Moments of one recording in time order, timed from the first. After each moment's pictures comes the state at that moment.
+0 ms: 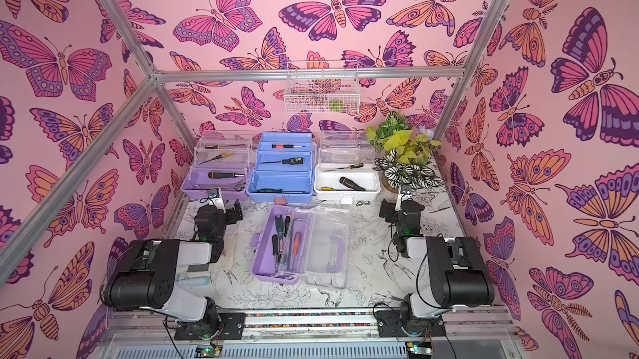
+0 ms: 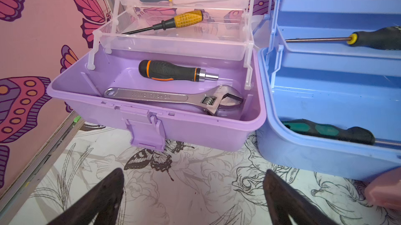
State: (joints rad) left arm 0.01 1.54 0.38 0.83 -0.15 -0.02; right arm 0.00 1.51 0.40 0.70 0.08 0.05
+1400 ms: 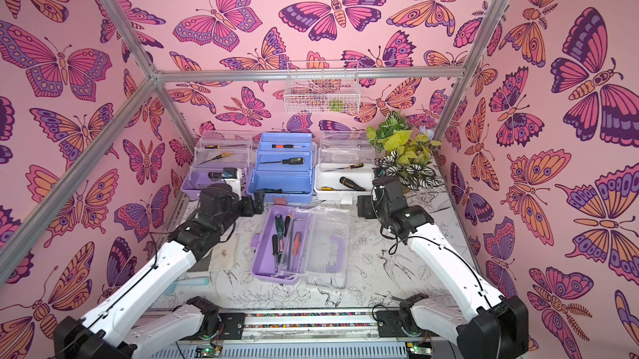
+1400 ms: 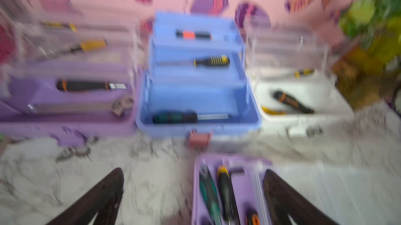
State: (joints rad) left arm -0.48 1.05 0.85 -0.41 -0.18 -0.30; right arm 0.46 1.13 0.97 -0.68 0.13 0.30
